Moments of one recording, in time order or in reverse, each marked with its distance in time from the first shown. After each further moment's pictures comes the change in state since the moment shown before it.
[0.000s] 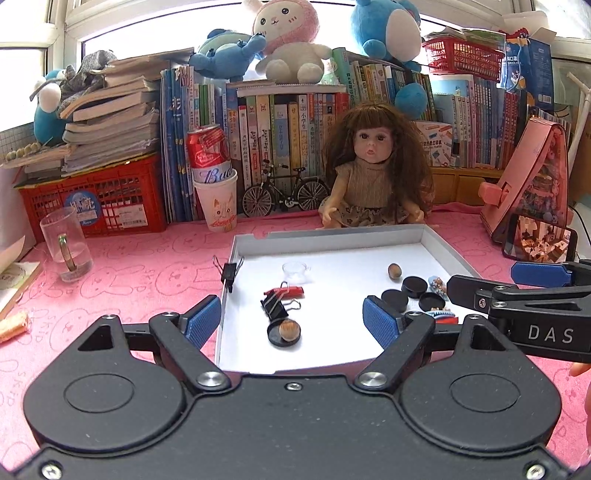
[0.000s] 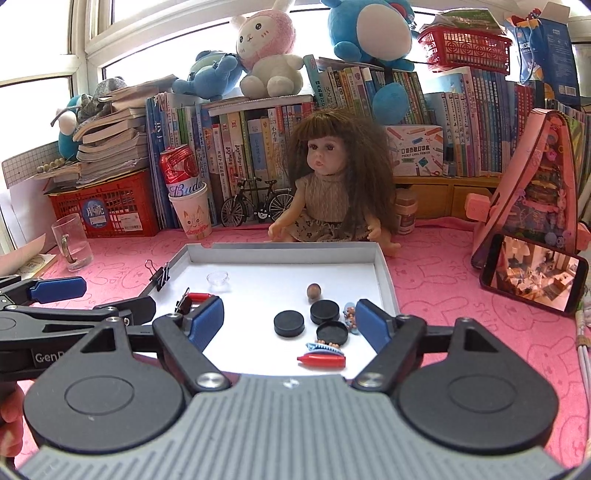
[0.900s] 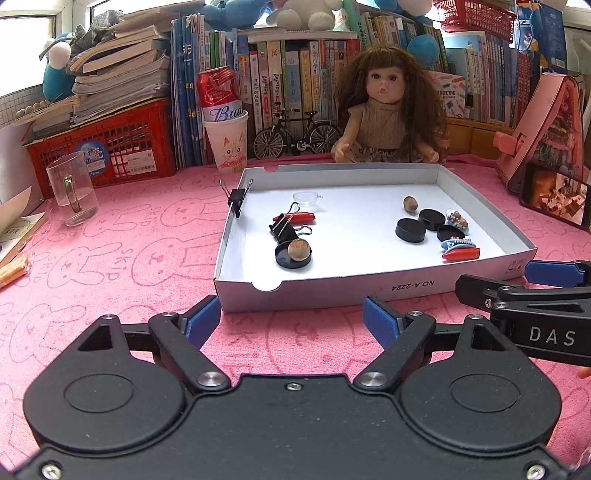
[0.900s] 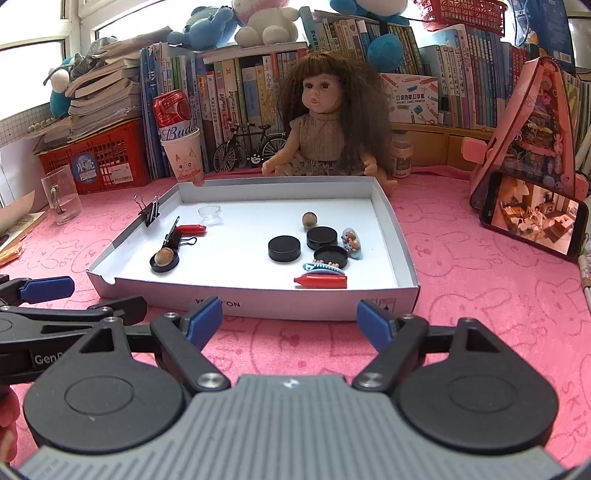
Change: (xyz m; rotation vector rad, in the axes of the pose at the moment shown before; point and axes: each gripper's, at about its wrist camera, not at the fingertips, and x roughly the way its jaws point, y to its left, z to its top) left arm 0.018 -0.003 -0.054 -0.002 0.100 0.049; right arm 0.013 0.004 -0.053 0.004 0.103 -0.031
